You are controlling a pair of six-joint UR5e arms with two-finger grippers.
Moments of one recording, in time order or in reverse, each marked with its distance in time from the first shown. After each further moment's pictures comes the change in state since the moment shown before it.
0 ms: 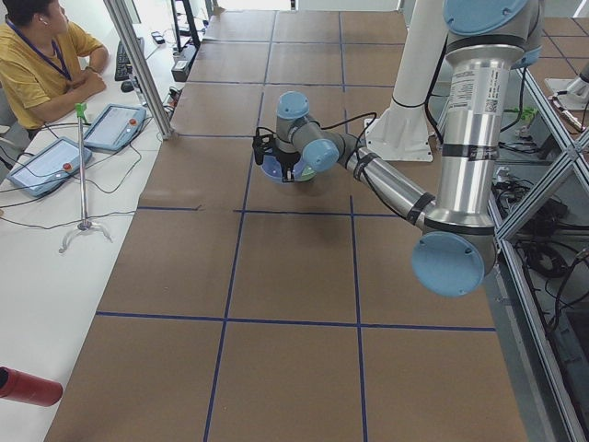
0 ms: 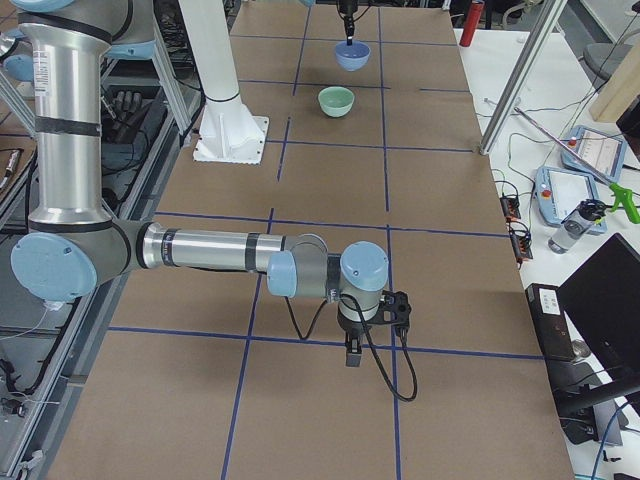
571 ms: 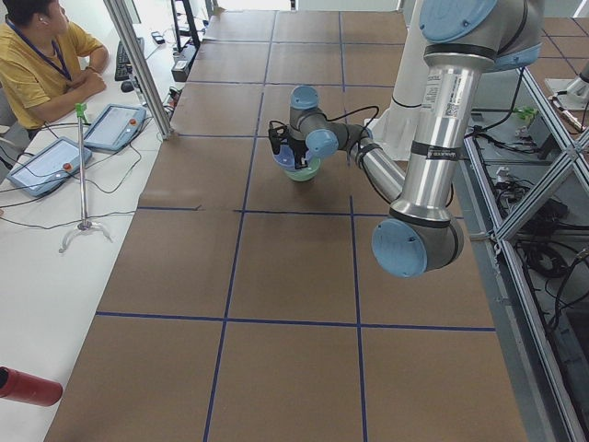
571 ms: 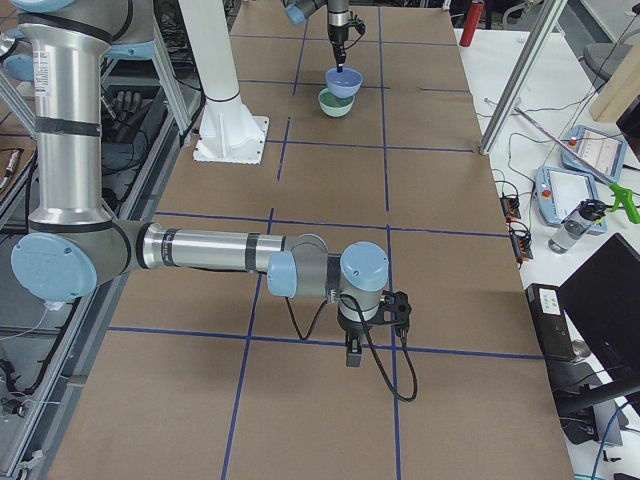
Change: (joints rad) left arm 0.188 -0.109 0.062 0.002 0.121 -0.220; right arm 0.000 0.000 0.000 0.000 0.000 0.000
